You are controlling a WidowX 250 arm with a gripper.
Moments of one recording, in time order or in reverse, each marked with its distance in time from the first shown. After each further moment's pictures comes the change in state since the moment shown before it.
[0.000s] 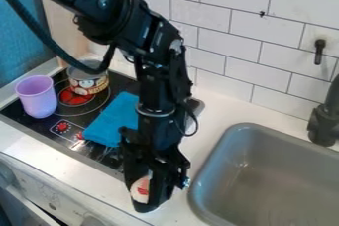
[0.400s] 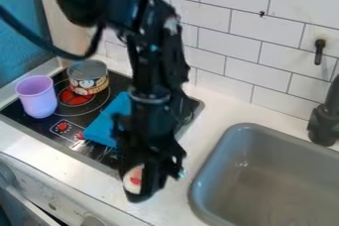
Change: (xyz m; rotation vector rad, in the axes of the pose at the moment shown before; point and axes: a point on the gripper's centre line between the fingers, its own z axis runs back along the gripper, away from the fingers) arm -0.013 0.003 0.027 0.050 -0.031 0.017
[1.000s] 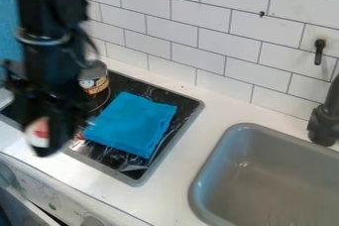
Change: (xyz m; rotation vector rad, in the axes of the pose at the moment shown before) arm -0.068 0.076 0.052 0.144 -0.062 0.270
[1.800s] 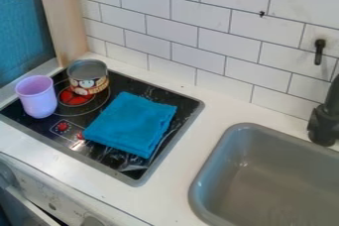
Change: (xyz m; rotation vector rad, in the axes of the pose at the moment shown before) arm -0.012 0.129 -0.025 0.038 -0.118 0.251
